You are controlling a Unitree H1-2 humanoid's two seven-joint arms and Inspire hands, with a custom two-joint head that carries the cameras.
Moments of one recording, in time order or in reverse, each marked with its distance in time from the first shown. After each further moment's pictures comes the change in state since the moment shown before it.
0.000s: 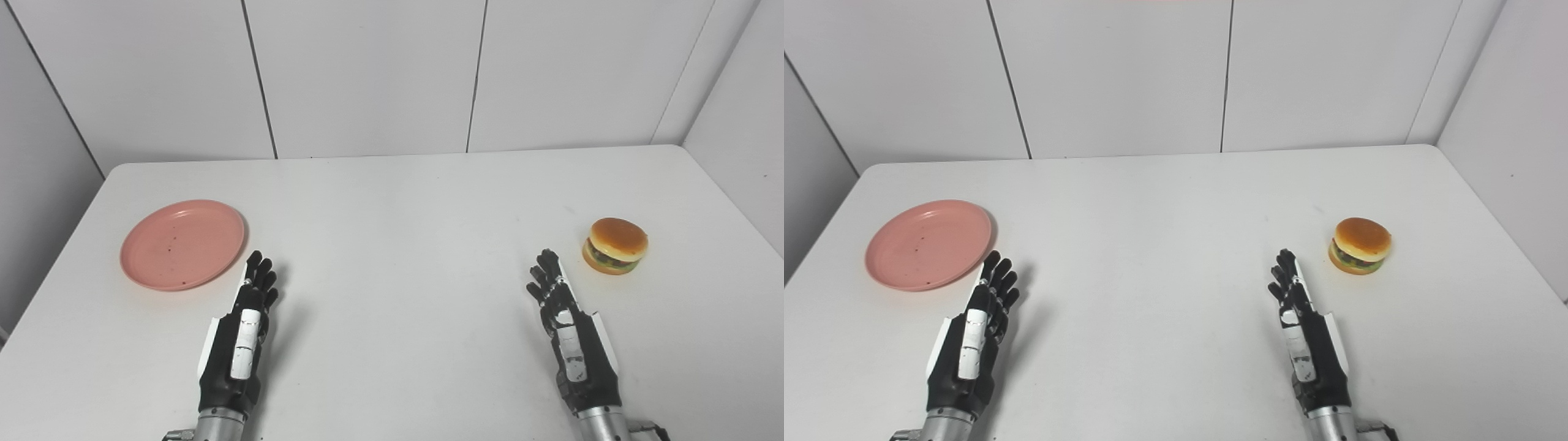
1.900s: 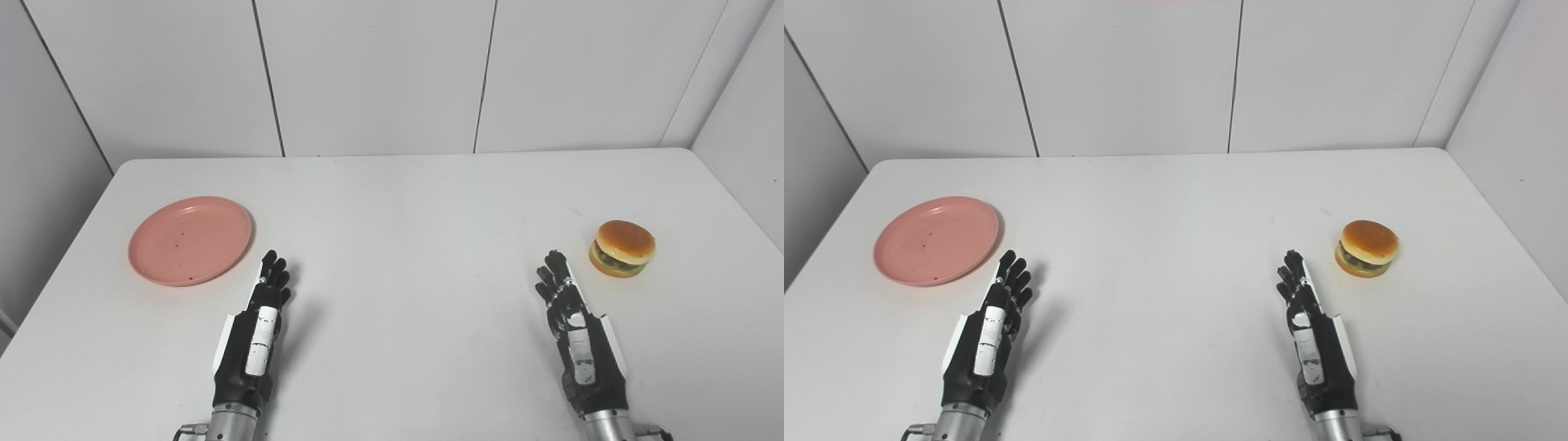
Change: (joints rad) left arm -0.001 -0.005 -0.030 0.028 0.025 -0.022 0.023; right arm -0.003 -0.006 -0.004 0.024 0.041 -0.012 0.022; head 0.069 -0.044
